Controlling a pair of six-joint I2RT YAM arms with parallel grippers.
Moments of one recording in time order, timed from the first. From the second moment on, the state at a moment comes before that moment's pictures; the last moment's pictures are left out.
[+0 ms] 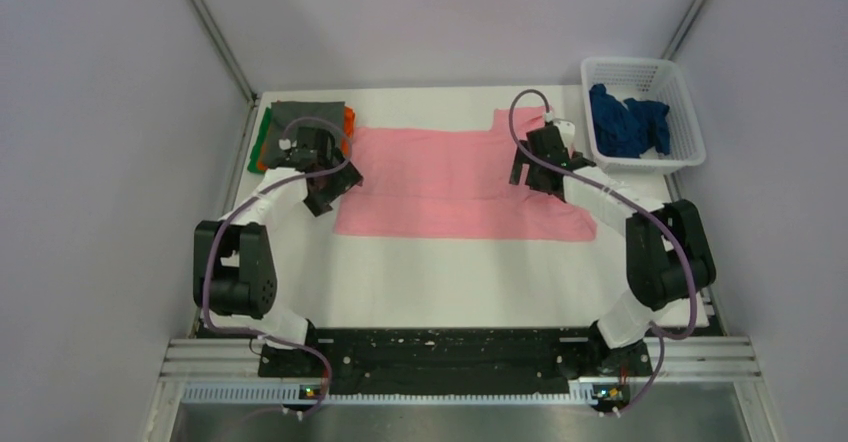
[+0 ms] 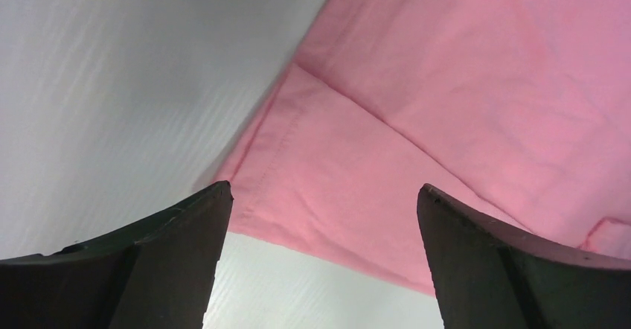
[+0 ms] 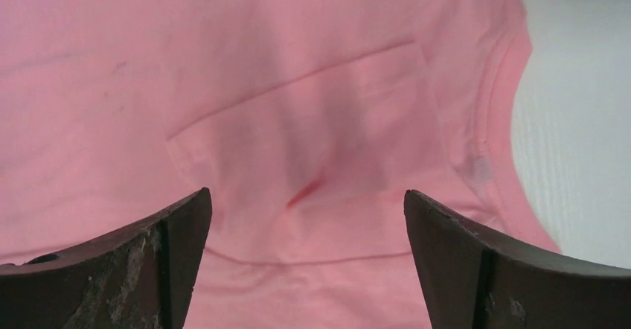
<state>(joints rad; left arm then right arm) -0.10 1.59 1.10 -0.54 -0.07 -0.77 0.34 1.67 1.11 -0.31 0.40 0.46</state>
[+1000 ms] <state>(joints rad) -0.16 1.32 0.60 -0.26 0.18 -0.83 0.40 1.34 0.62 -0.26 0.15 0.56</state>
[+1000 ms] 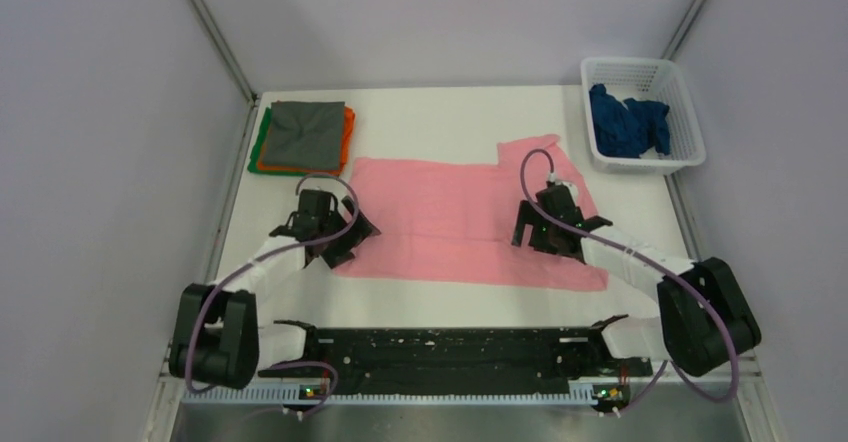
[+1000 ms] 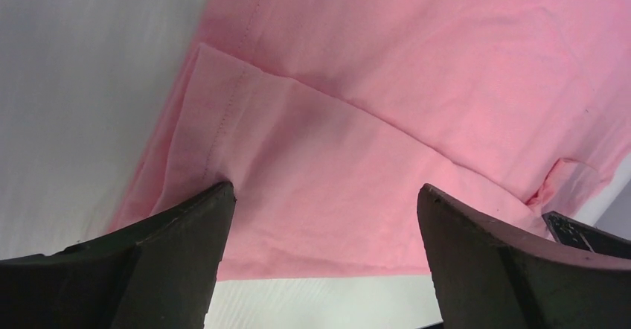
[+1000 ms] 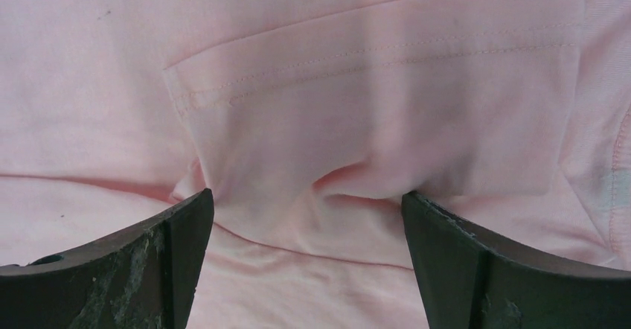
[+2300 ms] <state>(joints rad) -0.23 1.30 0.90 -0.63 -0.29 -0.78 0.49 1.02 0.70 -0.48 0.29 0.65</state>
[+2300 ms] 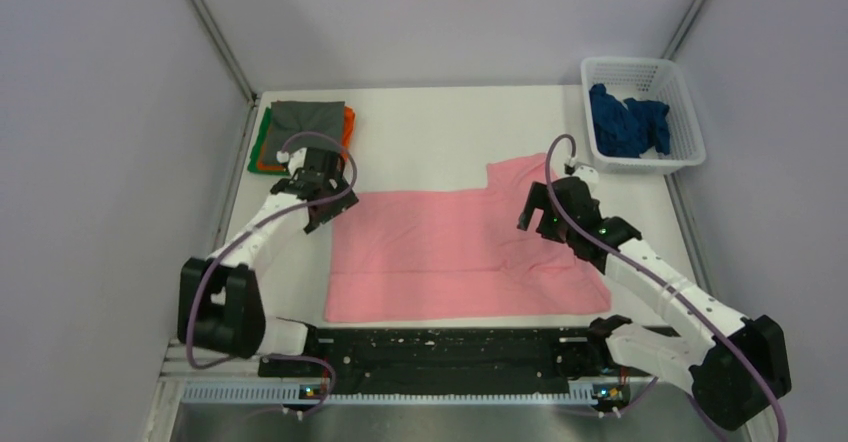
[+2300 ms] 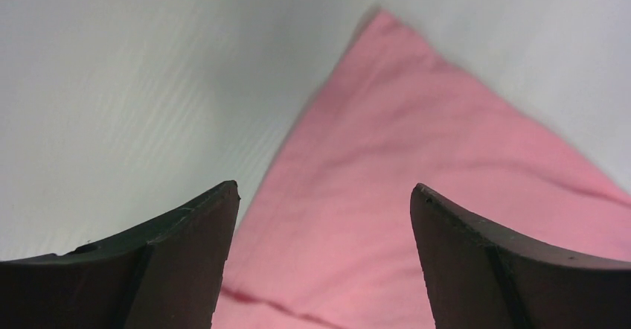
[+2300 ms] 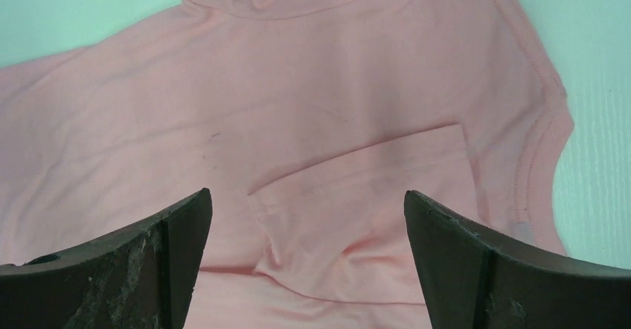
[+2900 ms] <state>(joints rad) -0.13 1.86 1.21 -0.43 -0.29 -0.61 0.49 1.07 0.69 -0.43 0.30 0.62</state>
